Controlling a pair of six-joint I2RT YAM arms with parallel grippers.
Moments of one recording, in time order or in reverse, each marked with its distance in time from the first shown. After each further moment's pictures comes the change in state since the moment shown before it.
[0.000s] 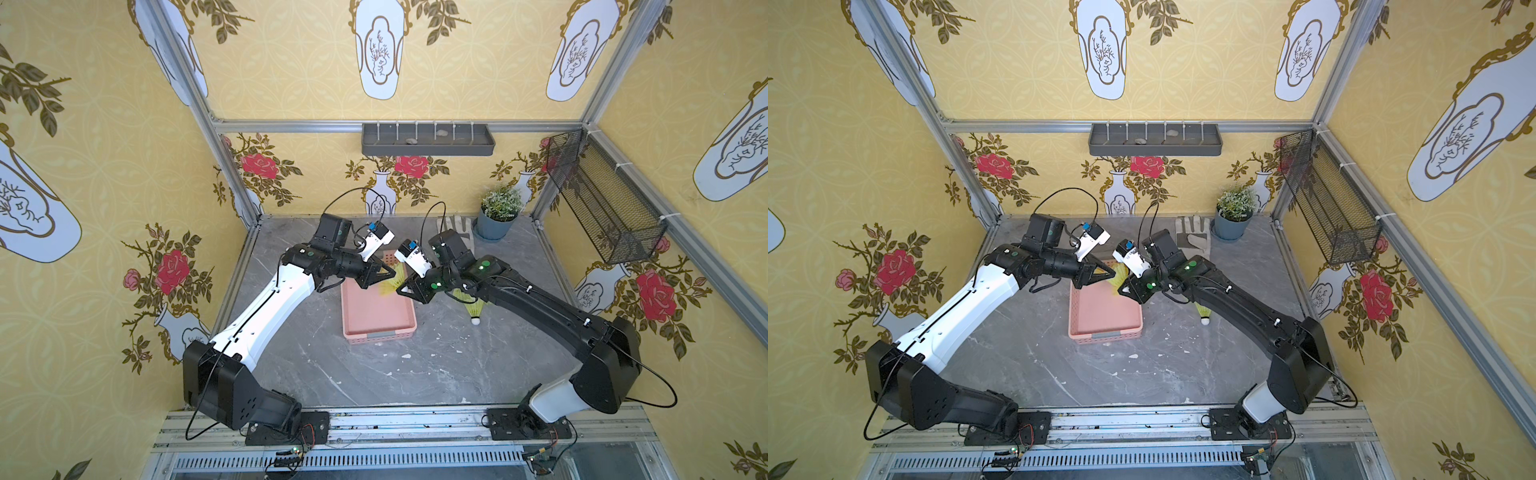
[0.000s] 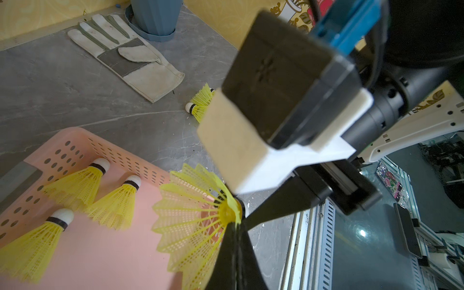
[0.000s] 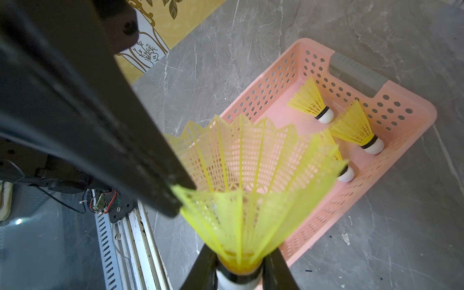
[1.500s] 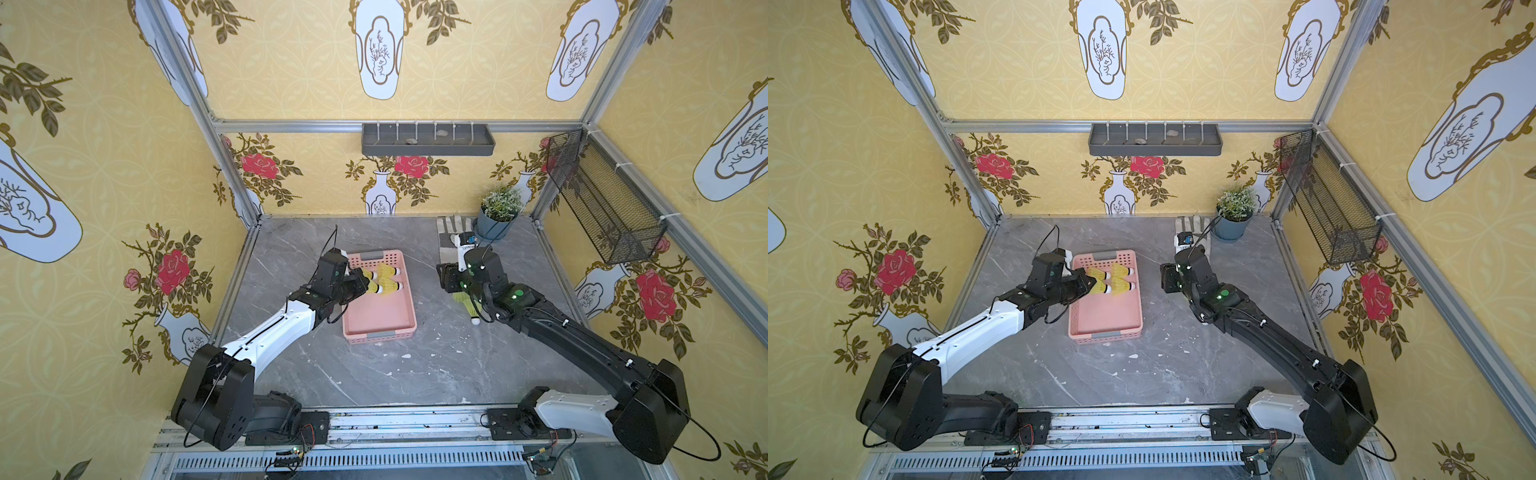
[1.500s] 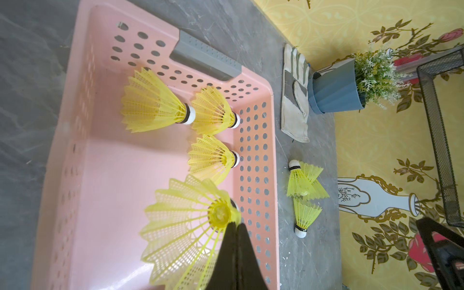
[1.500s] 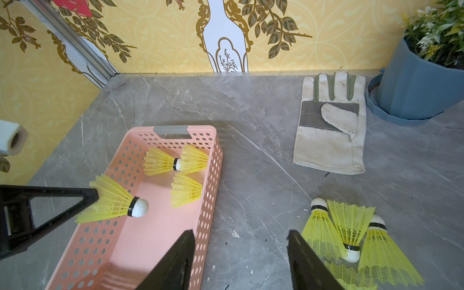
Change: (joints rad) left arm -0.002 -0.090 -0.545 0.599 -0.583 -1.025; right arm -0.070 -0.290 -0.343 0.293 0.630 0.367
